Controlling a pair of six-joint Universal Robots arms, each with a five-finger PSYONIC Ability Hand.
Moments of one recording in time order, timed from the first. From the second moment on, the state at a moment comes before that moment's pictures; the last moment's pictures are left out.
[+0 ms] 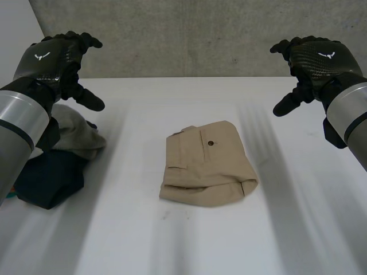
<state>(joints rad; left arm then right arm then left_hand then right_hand) 4.36 -1.56 -1.57 3.21 -1.57 3.11 1.95 -1.48 1.42 0.08 1.56 3.02 0.31 0.30 0.30 0.31 0.18 0.29 0.30 0.30 0.30 0.16</state>
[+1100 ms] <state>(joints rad) 4.11 -1.82 -1.43 3.26 -0.96 3.11 1.91 -1.07 1.65 -0.16 1.38 3.24 0.21 0.21 0.21 0.20 0.05 0.23 0.21 0.21 0.21 0.05</state>
